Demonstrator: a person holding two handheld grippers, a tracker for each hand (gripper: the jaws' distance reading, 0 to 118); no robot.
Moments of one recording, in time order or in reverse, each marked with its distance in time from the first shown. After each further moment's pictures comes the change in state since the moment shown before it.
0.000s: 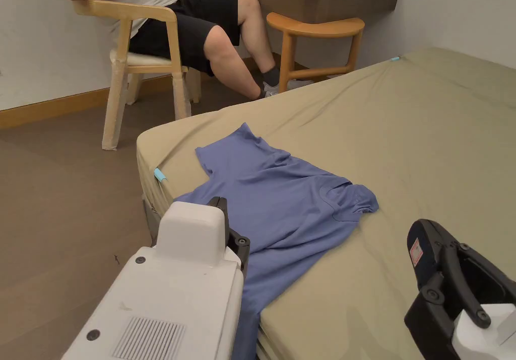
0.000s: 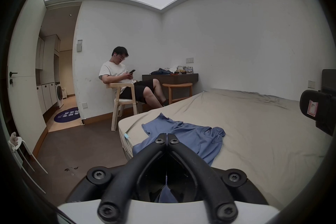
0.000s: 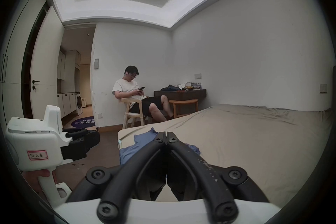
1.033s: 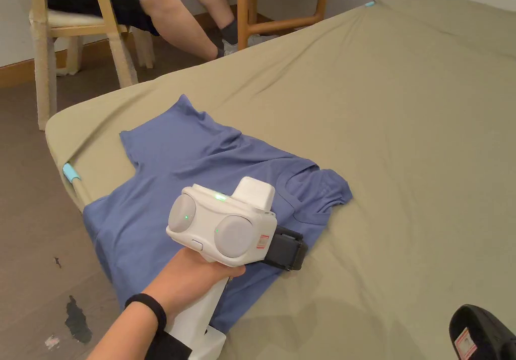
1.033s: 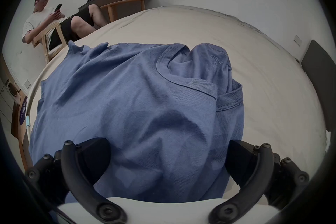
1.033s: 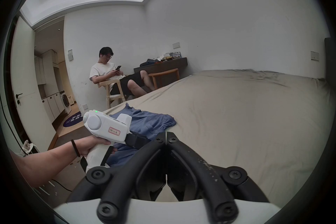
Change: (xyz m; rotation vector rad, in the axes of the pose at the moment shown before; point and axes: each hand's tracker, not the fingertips) left arm 0.094 -0.075 -0.301 -0.691 -0.399 -0.157; right arm 0.076 -0.044 -0.076 -0.236 -0.127 -0.180
